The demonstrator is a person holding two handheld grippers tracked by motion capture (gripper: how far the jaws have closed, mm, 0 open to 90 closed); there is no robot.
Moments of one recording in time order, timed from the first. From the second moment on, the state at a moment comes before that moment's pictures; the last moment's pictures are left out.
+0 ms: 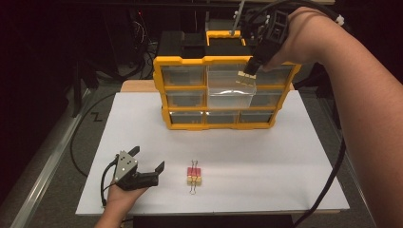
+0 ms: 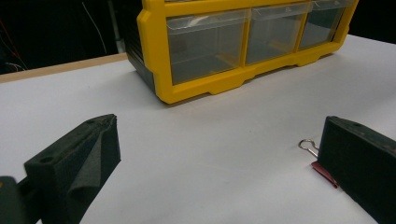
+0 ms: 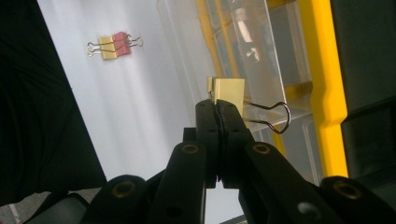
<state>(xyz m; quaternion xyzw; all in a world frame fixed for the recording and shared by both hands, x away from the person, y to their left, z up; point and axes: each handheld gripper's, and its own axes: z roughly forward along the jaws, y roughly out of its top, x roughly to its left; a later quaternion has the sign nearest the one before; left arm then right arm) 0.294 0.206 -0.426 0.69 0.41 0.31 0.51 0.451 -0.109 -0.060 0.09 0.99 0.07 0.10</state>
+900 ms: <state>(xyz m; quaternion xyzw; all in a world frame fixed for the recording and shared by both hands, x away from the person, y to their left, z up) 0.294 0.207 -0.426 0.69 0.41 0.31 0.51 0.473 -0.102 -0.097 0.09 0.99 0.05 0.08</state>
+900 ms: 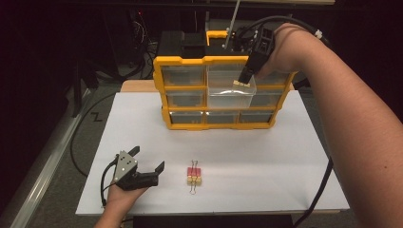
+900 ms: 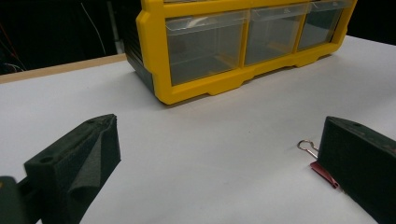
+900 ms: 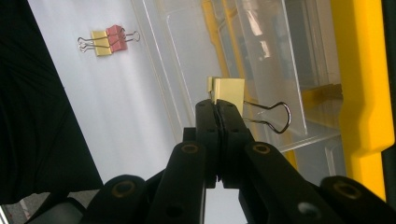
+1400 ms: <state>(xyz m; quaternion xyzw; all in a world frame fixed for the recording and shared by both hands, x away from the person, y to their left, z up) 0.294 0.208 -0.425 0.68 0.41 0.31 0.52 0.473 -0.104 -0.095 0.10 0.99 0.07 0.08</state>
